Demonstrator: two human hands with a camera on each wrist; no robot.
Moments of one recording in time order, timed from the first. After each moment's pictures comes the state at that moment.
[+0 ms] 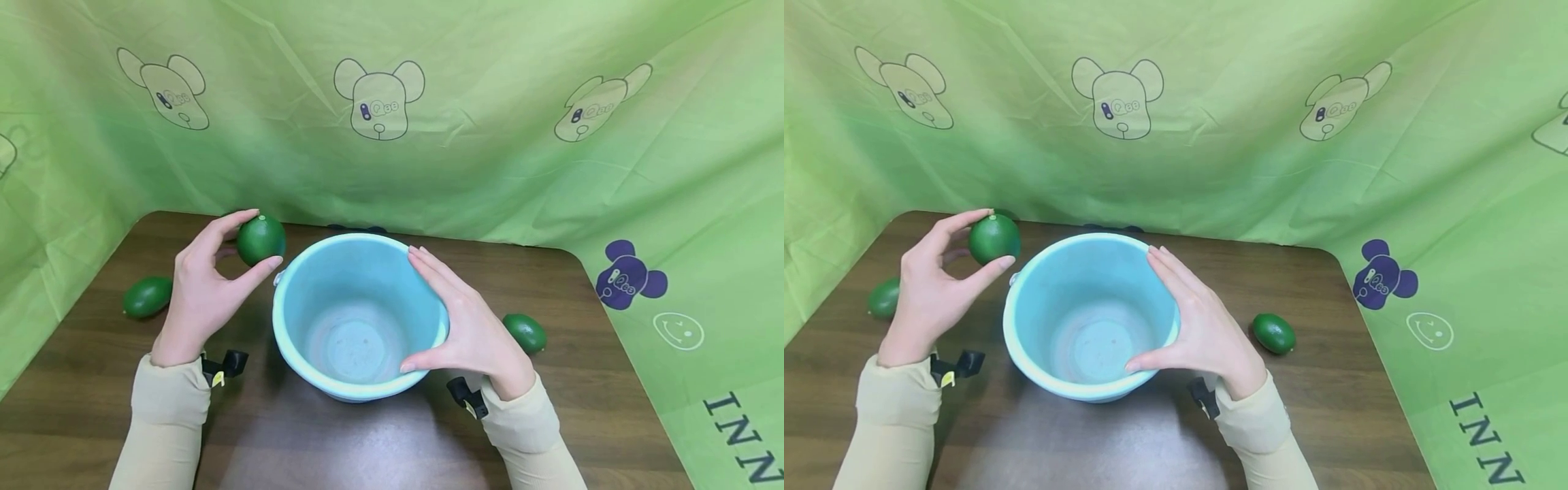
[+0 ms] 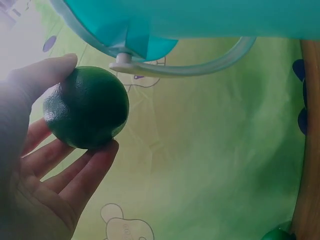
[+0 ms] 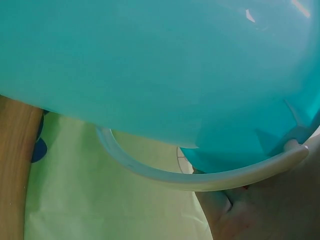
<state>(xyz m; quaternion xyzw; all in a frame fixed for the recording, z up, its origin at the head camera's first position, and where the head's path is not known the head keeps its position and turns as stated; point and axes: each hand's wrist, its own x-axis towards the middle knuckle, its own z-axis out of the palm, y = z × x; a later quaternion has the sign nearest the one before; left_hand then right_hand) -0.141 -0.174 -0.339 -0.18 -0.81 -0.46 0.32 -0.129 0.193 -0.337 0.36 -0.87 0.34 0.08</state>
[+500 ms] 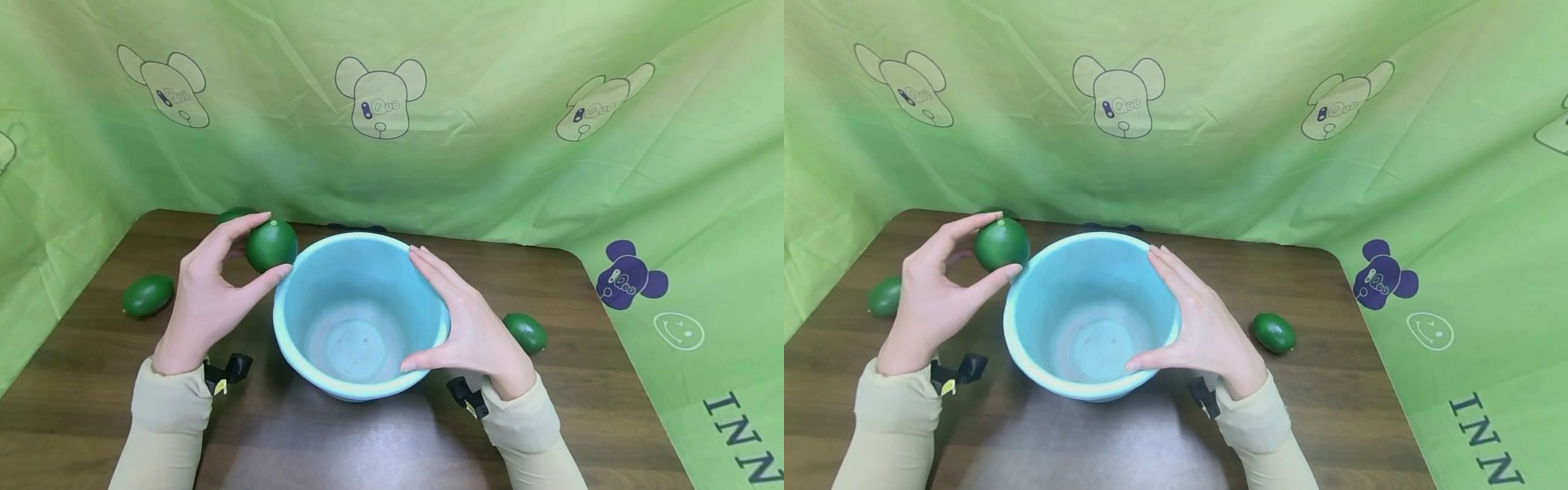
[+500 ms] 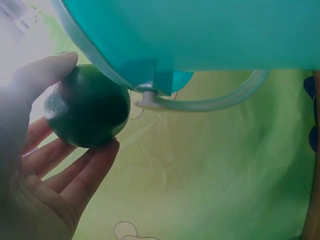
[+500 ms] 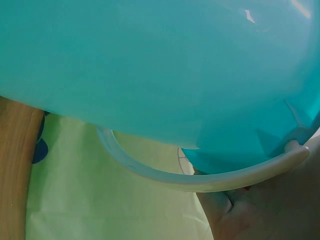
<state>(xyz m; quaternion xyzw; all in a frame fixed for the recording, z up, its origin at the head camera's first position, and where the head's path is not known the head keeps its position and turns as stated) -0.129 -0.165 -0.330 -0.22 -0.80 -0.45 0.32 -0.128 0.191 -0.336 0.36 -0.87 0.34 0.08</state>
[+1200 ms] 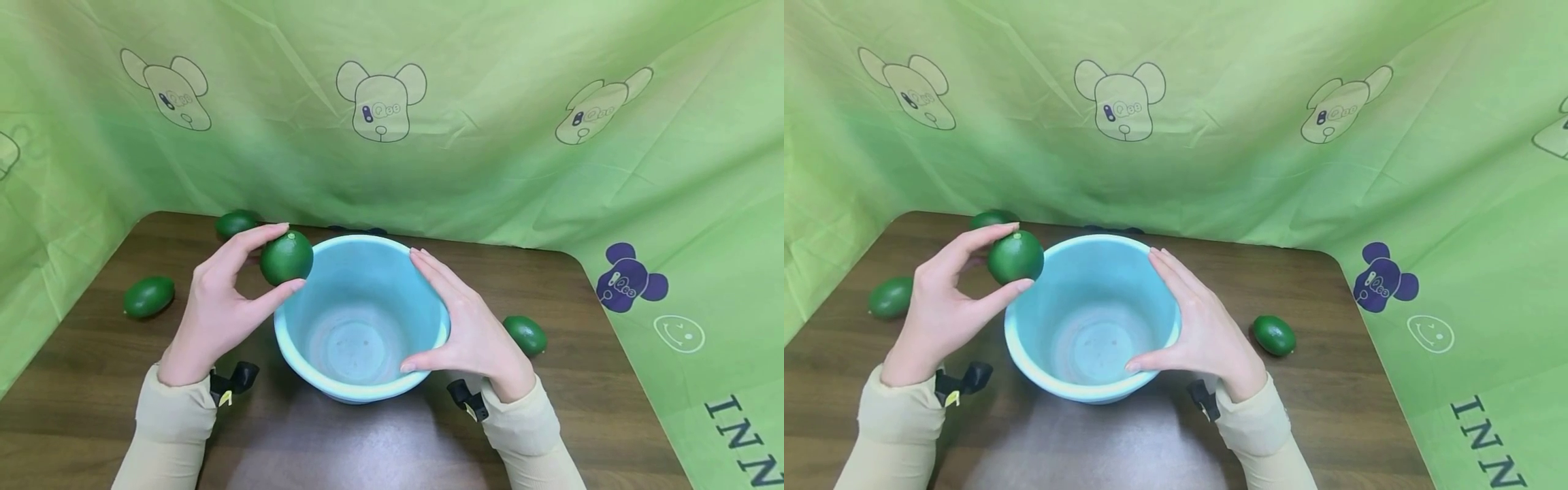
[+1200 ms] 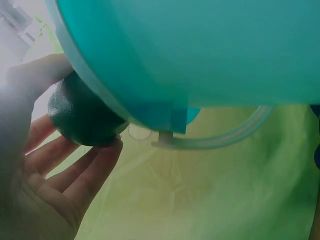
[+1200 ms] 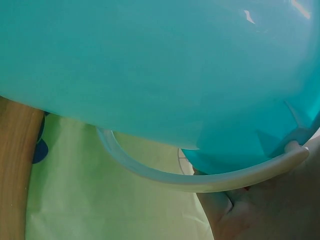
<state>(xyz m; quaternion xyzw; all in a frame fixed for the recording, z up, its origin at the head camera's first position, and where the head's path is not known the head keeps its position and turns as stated) -0.123 -0.155 -0.326 -0.29 -0.79 -0.44 0.33 -0.127 0.191 -0.337 0.34 -0.87 0.34 0.08</state>
